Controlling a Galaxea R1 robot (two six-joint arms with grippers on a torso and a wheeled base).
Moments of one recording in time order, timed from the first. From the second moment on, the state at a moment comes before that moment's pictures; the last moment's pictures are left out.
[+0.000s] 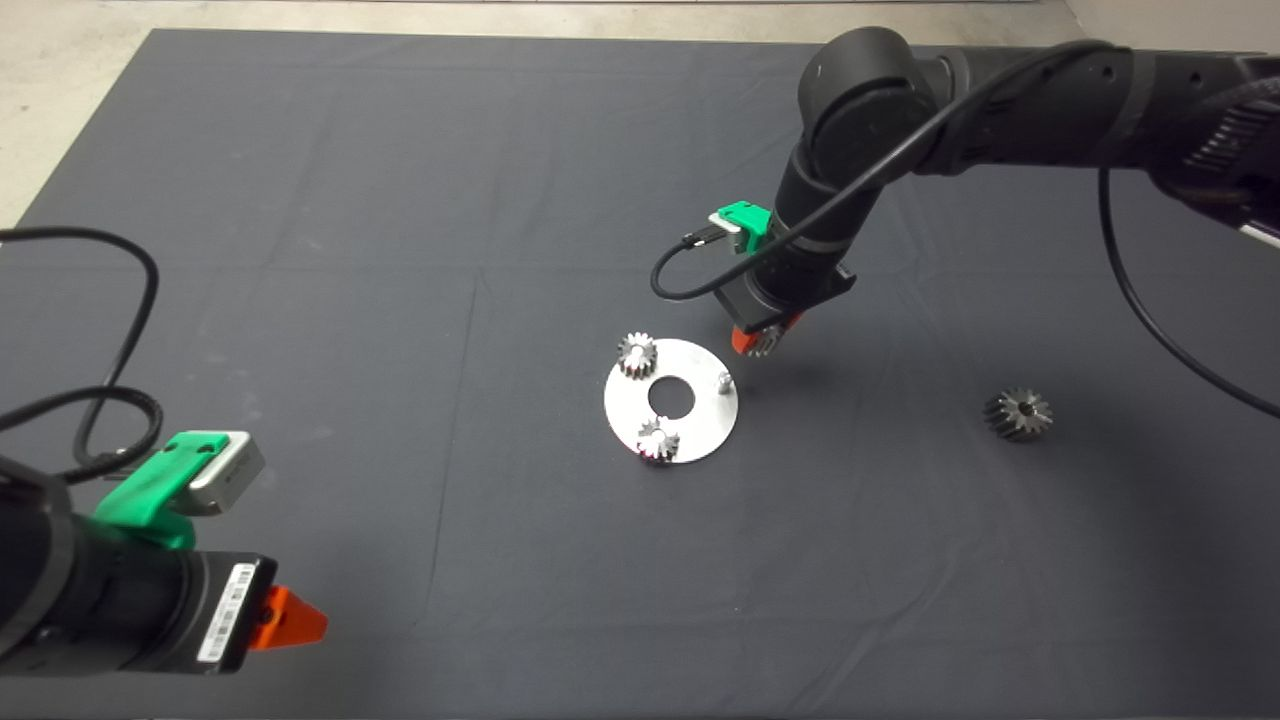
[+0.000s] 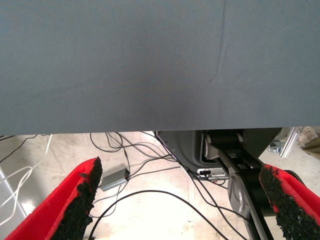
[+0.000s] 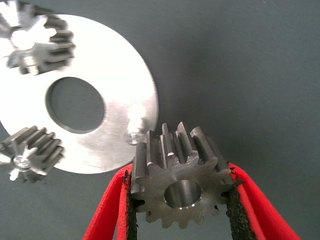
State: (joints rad) left arm -0.54 1.94 -0.31 0.15 1.53 -1.61; right arm 0.46 2.76 -1.23 -0.24 -1.53 1.10
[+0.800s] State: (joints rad) left arm -0.54 1.94 -0.31 0.15 1.53 -1.61; right arm 0.40 2.76 -1.14 -0.32 -1.53 1.16
